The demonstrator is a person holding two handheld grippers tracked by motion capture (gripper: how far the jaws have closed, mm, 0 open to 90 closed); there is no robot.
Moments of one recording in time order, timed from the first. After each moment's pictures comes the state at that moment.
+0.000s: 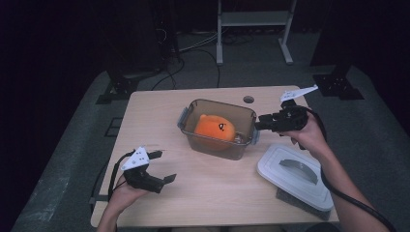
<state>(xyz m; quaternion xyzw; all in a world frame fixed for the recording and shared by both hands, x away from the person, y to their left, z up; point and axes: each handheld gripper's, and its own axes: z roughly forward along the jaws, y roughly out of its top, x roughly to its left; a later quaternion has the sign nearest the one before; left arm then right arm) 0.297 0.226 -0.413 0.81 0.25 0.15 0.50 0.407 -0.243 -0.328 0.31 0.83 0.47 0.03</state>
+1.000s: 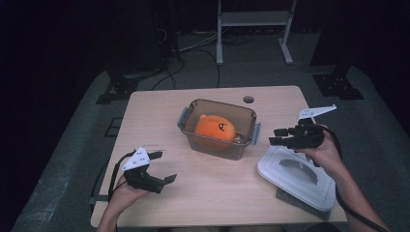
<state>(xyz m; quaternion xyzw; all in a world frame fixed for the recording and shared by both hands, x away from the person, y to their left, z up) 0.296 0.226 -0.414 0.82 0.25 0.15 0.50 0.375 -0.287 -0.366 0.33 0.81 0.48 0.03</state>
